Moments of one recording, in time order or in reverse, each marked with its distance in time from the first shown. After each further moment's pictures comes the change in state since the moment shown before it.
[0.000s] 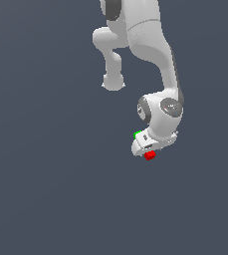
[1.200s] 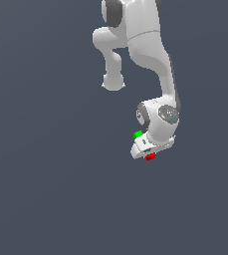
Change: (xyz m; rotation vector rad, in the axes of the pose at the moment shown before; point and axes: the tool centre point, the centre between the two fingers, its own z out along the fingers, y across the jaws) arm 0.000 -0.001 0.030 -0.002 -0.002 -0.003
